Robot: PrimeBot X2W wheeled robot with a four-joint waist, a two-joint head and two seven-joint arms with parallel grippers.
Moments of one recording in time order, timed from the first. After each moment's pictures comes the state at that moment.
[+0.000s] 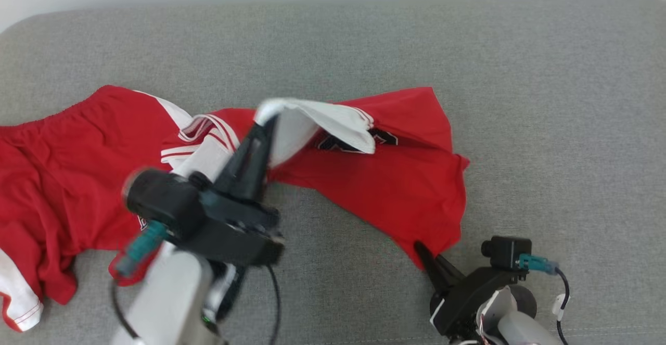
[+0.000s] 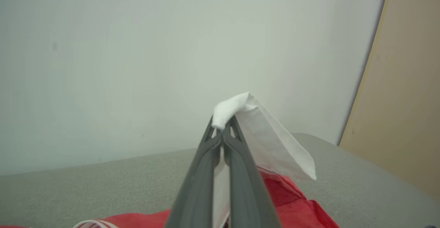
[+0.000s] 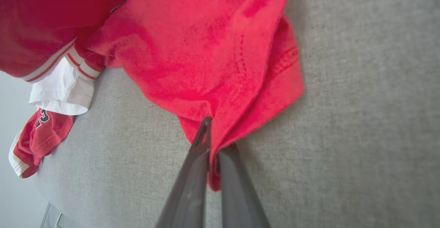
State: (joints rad) left arm -0.41 0.09 -0.35 0.11 -0.38 -0.10 -0.25; right arm -0.37 -0.09 0.53 0.60 0.78 0.13 -0.02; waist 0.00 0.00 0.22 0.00
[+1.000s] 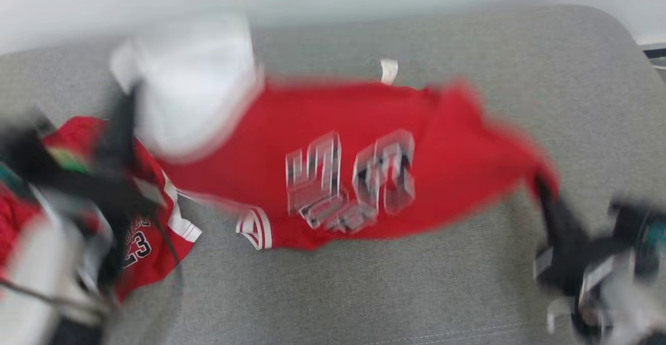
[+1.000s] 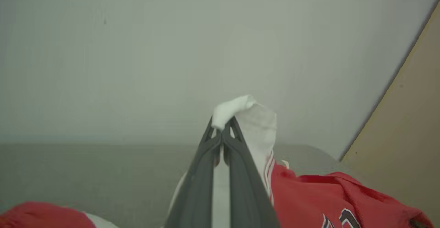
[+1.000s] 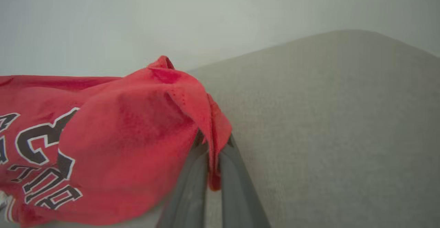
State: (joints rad) left arm -0.57 0.36 -0.23 0.23 -0.80 -0.13 -0.11; right arm -0.46 -0.35 0.41 0.50 0.76 0.13 -0.24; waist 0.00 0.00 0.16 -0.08
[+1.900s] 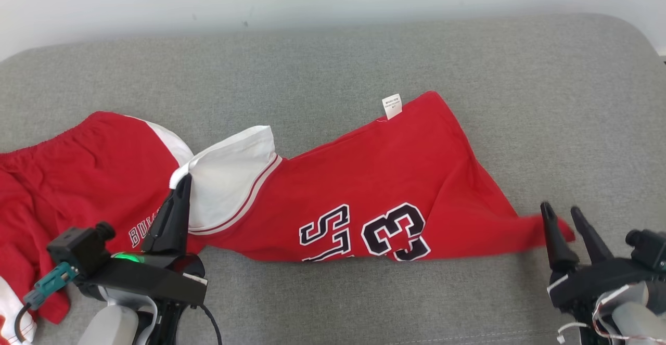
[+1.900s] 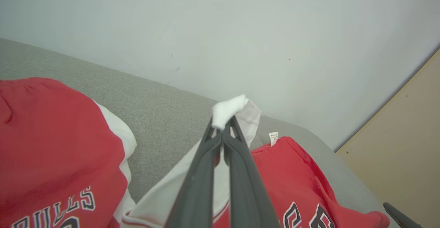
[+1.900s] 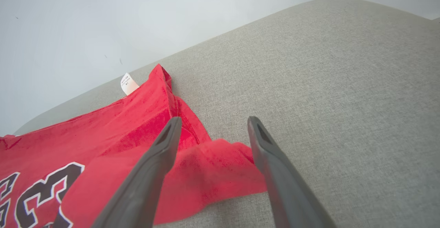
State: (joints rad) left arm -0.26 0.24 -0.27 0.21 -0.83 -0.12 -0.22; right arm -0.32 -0.34 0.35 0.56 0.79 0.12 -0.25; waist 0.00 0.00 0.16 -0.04
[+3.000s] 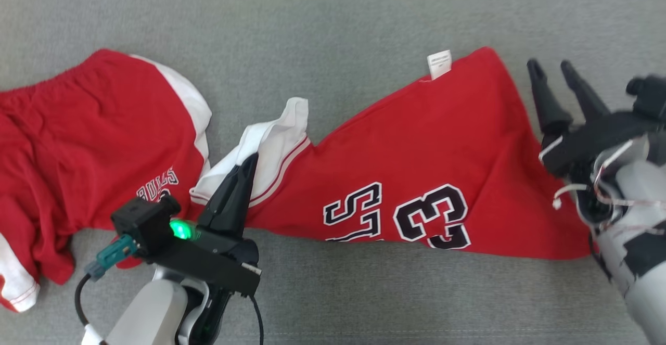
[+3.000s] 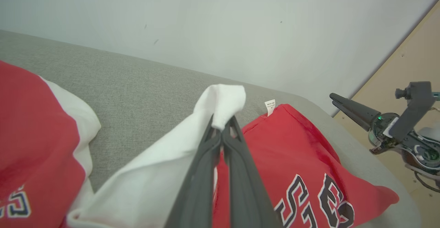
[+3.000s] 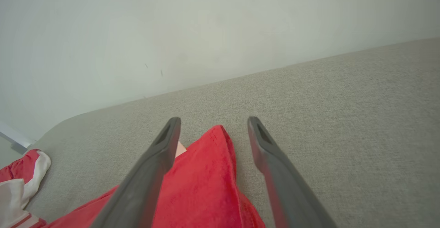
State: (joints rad) left arm -0.35 0.21 -0.41 0.16 -0.72 -0.12 -0.21; right arm -0.75 -0.34 0.41 0.58 0.78 0.12 -0.10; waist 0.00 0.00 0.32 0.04
